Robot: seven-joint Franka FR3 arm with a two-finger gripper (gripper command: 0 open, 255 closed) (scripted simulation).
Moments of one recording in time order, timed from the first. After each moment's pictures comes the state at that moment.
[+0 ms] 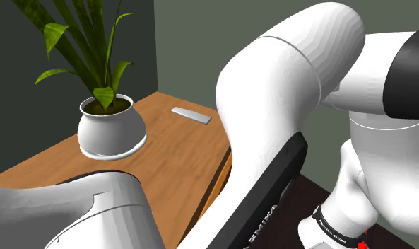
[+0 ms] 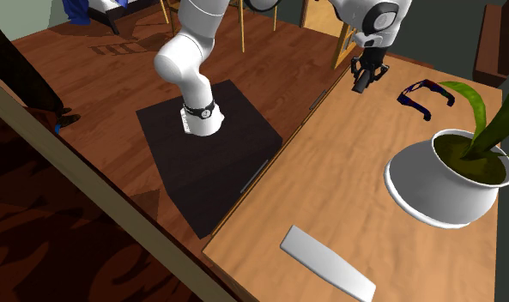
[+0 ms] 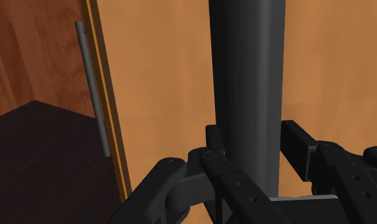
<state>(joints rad) 0.67 0.56 0.59 -1.69 -0.40 2.16 2.58</state>
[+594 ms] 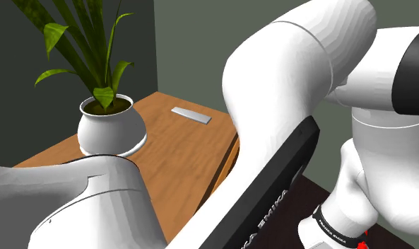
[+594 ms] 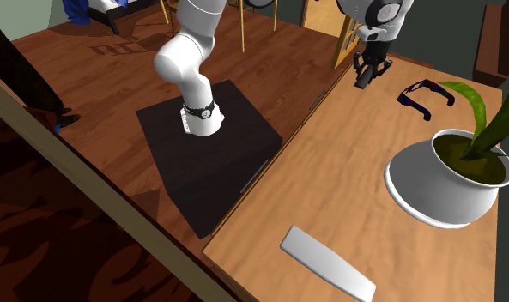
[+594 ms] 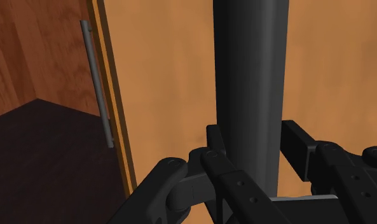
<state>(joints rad) 0.66 0.54 0.60 -1.67 -0.38 2.12 2.56</state>
